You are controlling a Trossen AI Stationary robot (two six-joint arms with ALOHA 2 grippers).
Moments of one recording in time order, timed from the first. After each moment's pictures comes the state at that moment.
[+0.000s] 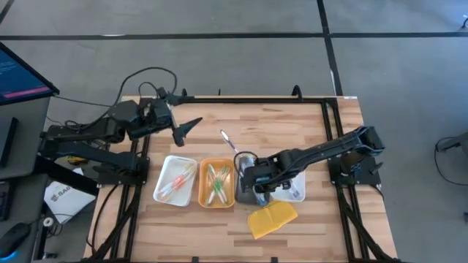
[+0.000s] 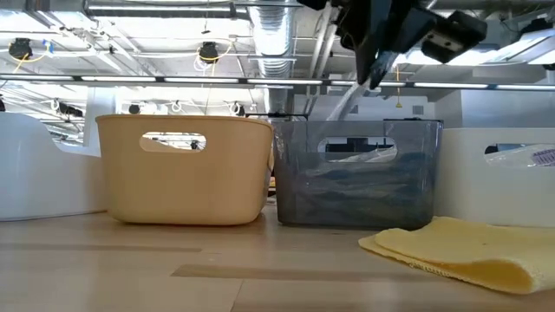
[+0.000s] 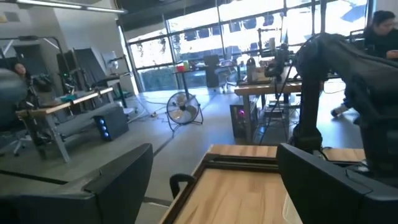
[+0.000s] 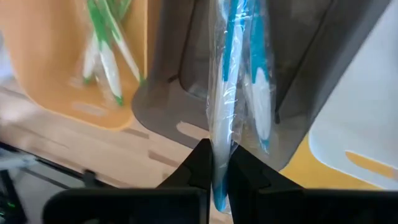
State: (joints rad) left arm 0.05 0.89 0.98 -0.04 -0.36 0.20; right arm 0.27 1.76 1.46 -0.92 -0.05 1.67
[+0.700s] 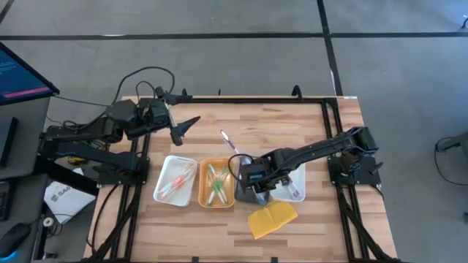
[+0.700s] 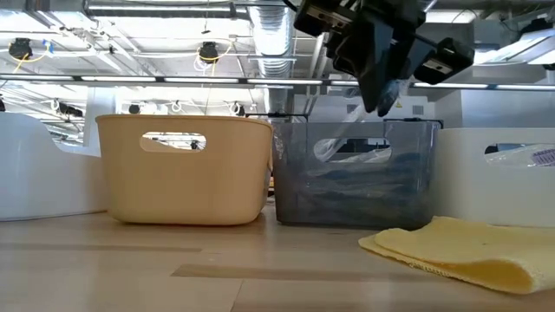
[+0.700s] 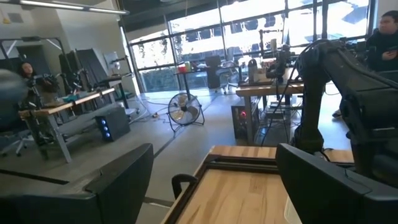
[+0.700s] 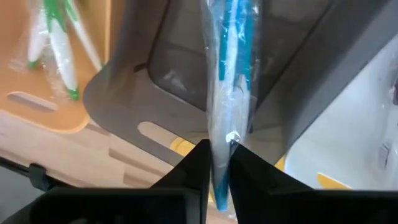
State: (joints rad) left arm 0.05 0.87 0.99 -0.05 -0.36 0.20; right arm 0.23 1.82 1.46 -0.97 -0.13 1.50
